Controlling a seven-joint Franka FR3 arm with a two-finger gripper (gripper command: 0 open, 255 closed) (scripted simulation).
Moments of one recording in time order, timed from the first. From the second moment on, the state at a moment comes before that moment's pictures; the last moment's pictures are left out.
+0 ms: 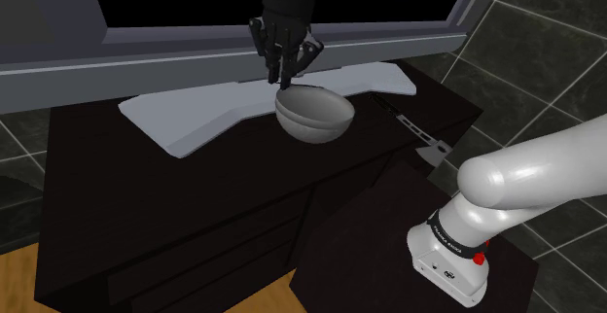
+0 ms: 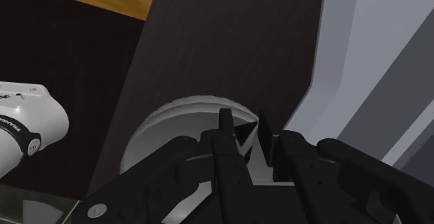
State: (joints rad) arm -0.53 -0.35 1.02 -1.86 0.29 1.66 1.74
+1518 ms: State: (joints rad) arm -0.52 -0.36 1.04 -2.02 0.32 1.81 1.73
